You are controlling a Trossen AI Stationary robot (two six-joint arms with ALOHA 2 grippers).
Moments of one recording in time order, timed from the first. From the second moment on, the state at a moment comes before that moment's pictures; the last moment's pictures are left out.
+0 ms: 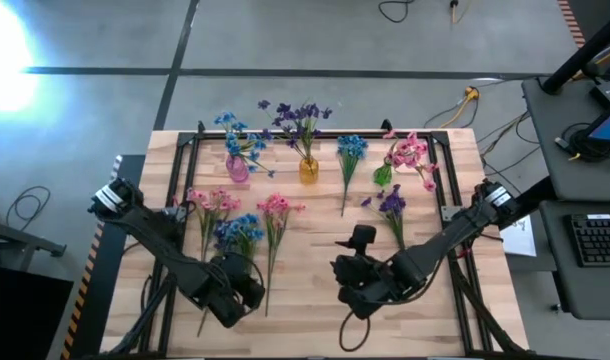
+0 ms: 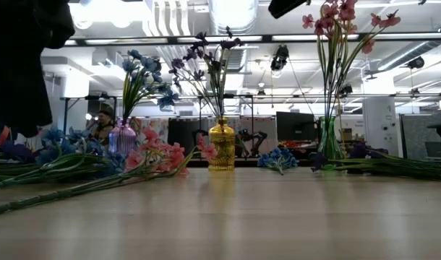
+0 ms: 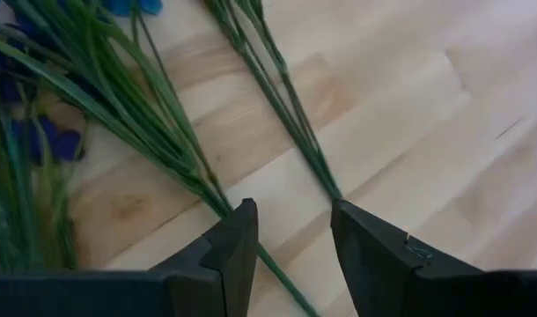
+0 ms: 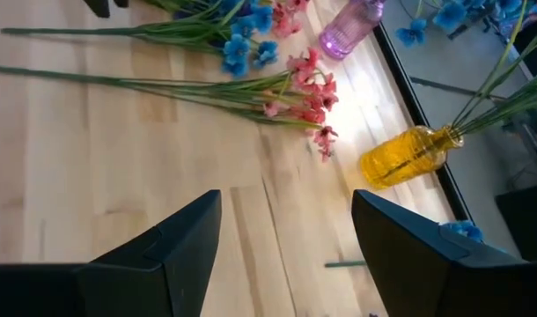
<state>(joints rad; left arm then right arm) -0.76 1.63 1.00 -0.74 -0.49 -1.78 0.58 1.78 1.53 -0.90 0.82 0.46</state>
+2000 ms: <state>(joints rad) -0.68 1.98 1.22 -0.98 -0.38 -2.04 0.59 1.77 1.53 -0.96 0.81 0.41</state>
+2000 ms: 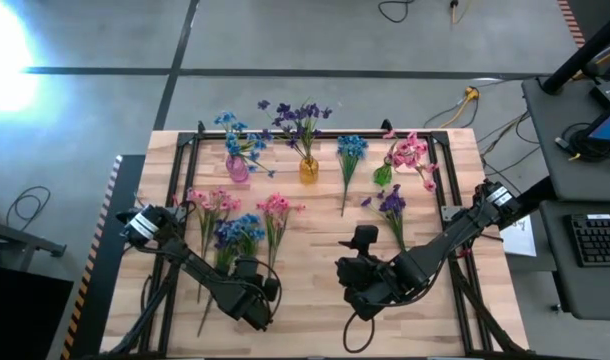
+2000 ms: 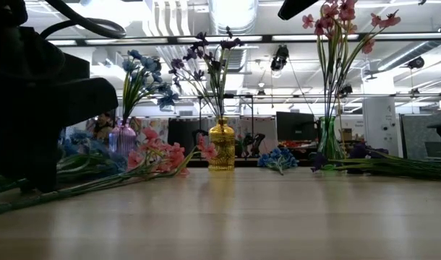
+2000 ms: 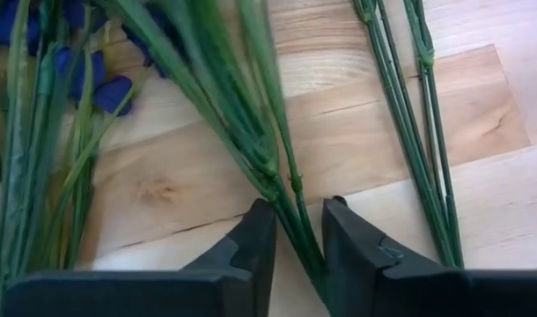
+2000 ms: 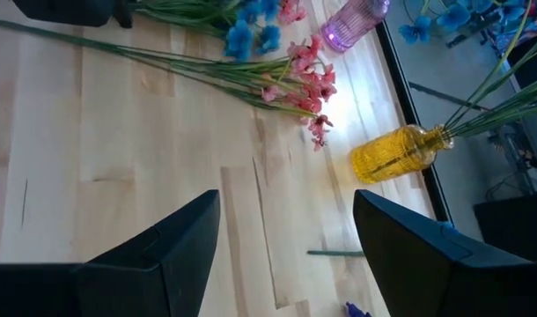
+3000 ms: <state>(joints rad) -0.74 1.92 1.46 -1.42 -0.49 -2.00 0.60 1.77 1.51 -1.02 0.81 0.39</state>
